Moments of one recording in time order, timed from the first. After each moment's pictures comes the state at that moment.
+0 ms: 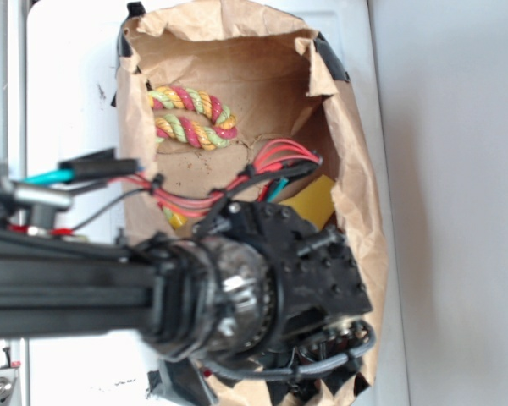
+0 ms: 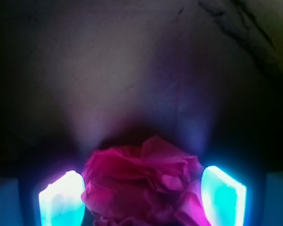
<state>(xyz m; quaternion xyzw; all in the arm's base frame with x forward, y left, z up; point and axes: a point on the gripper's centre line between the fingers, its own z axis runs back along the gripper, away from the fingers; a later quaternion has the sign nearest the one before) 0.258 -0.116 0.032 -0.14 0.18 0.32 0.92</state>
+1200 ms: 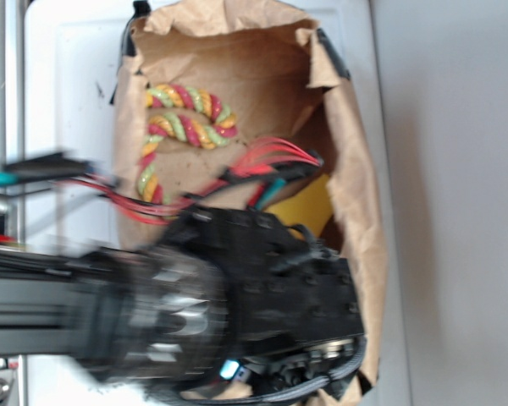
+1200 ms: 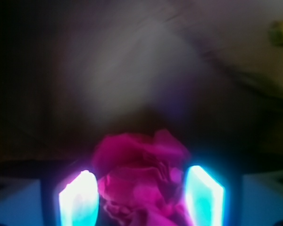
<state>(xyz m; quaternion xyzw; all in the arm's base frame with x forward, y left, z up) 0.247 -0.103 0.071 -0.10 0.13 0.38 0.91</state>
